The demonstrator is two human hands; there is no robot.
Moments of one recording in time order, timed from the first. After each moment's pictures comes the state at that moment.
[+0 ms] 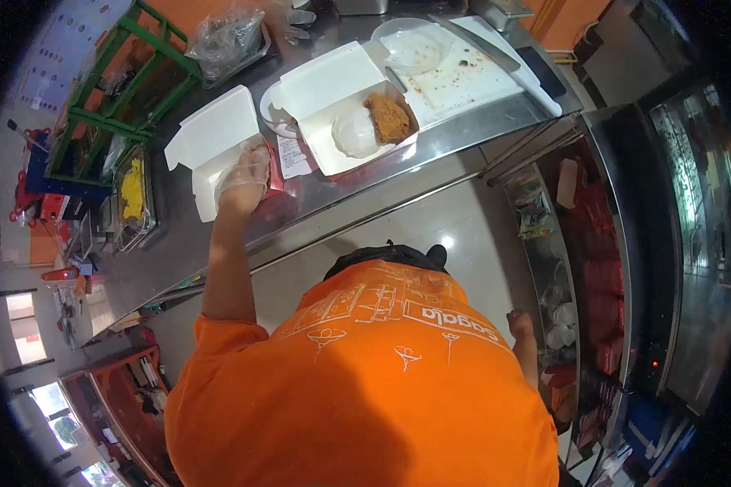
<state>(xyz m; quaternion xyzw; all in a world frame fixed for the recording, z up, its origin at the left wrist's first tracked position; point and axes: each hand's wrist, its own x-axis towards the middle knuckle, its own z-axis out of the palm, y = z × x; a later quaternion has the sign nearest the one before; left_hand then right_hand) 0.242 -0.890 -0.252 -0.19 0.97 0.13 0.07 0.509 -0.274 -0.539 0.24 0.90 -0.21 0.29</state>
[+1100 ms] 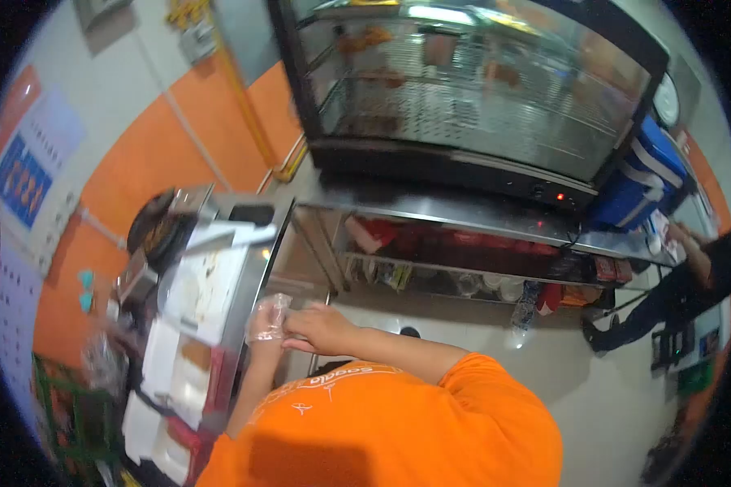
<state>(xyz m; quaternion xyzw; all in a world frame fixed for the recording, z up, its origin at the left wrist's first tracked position) 0.236 -0.526 -0.246 0.35 0.83 0.44 -0.05 0.330 -0.397 -0.240 -0.16 0.90 -0.32 -0.25</state>
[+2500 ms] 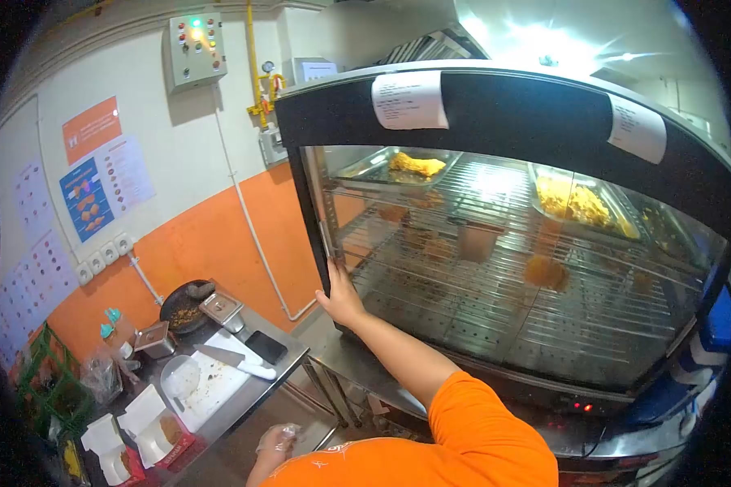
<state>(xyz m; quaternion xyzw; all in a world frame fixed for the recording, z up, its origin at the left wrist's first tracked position) 0.247 -0.395 -0.297 0.06 0.77 0.61 0.17 0.098 -0.080 -0.138 -0.06 0.86 -0.34 -0.38</state>
